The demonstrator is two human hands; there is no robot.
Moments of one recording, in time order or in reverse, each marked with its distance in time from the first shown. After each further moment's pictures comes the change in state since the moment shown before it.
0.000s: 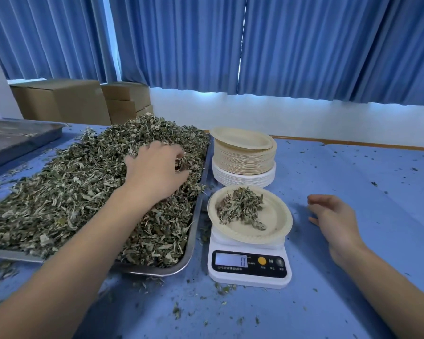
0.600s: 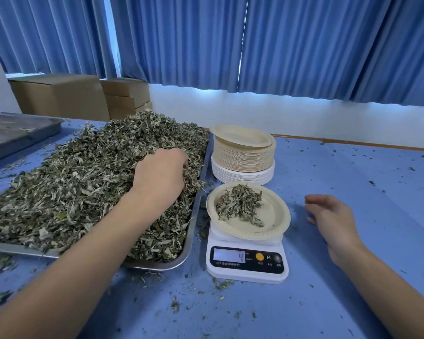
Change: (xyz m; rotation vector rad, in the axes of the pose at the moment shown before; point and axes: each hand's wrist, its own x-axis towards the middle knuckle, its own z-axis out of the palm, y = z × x) left_hand -0.016 0.012 0.008 0.055 0.104 0.054; right_hand -0.002 0.004 -0.003 -0.039 -0.027 -0.004
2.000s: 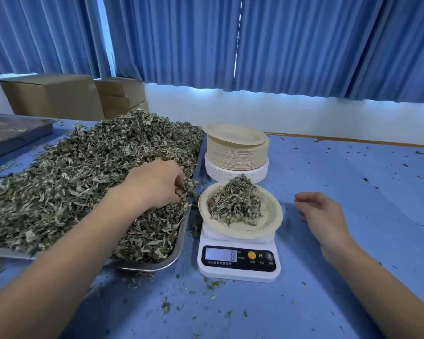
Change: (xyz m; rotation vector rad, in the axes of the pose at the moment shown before) left_hand 0.004 -0.002 -0.004 0.031 -0.443 0.048; right_hand -0.004 -0.003 0.001 -0.058 -0.049 0.002
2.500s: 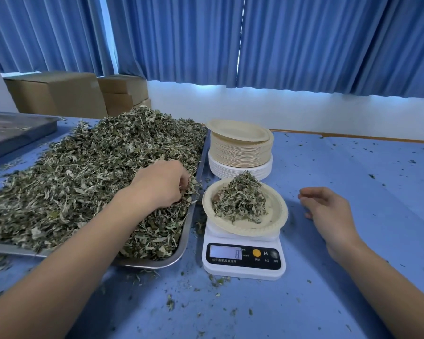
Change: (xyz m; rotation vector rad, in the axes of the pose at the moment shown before) left_hand 0.006 -0.003 0.014 -0.016 0.078 0.050; right_hand -0.003 -0.004 0.001 0.016 0.000 -0.062
